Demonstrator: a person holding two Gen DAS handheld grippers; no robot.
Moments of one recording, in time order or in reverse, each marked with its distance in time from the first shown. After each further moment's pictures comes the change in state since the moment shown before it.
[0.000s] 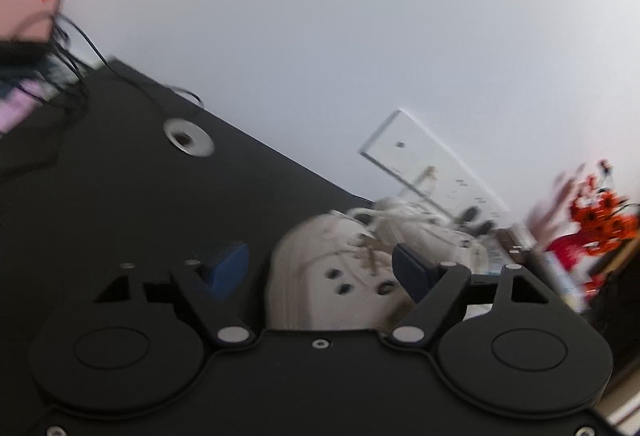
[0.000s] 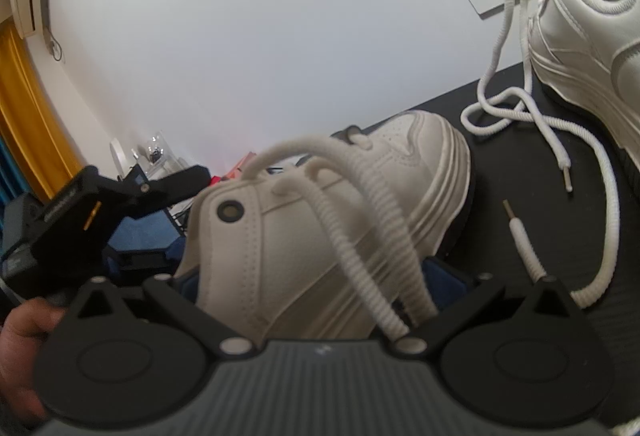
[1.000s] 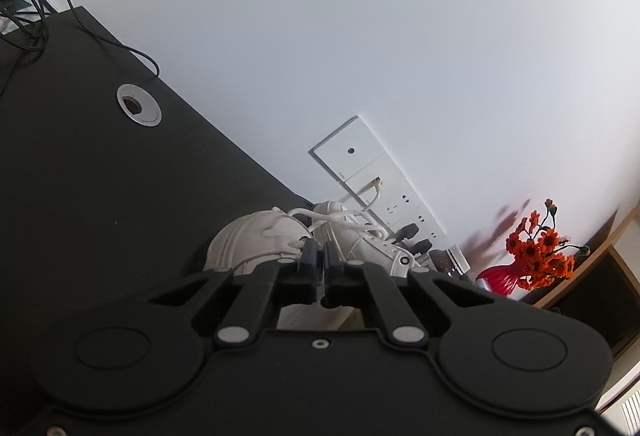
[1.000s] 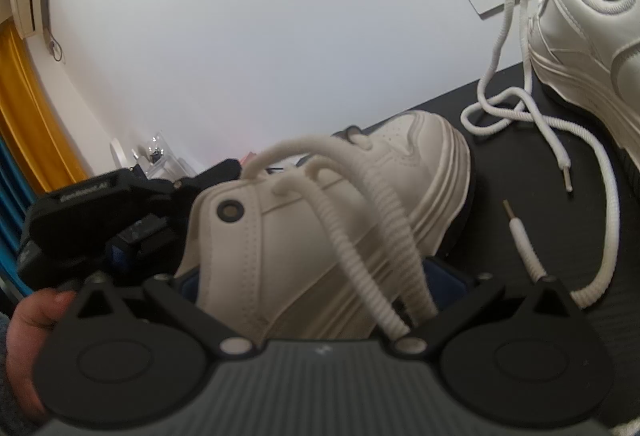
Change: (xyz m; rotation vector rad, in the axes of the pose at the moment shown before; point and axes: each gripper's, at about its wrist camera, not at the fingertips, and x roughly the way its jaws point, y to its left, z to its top) left arm 0.016 0.008 -0.005 -0.139 -0.013 -0.173; right arm 0.000 0.001 0.000 0.001 0.000 0.001
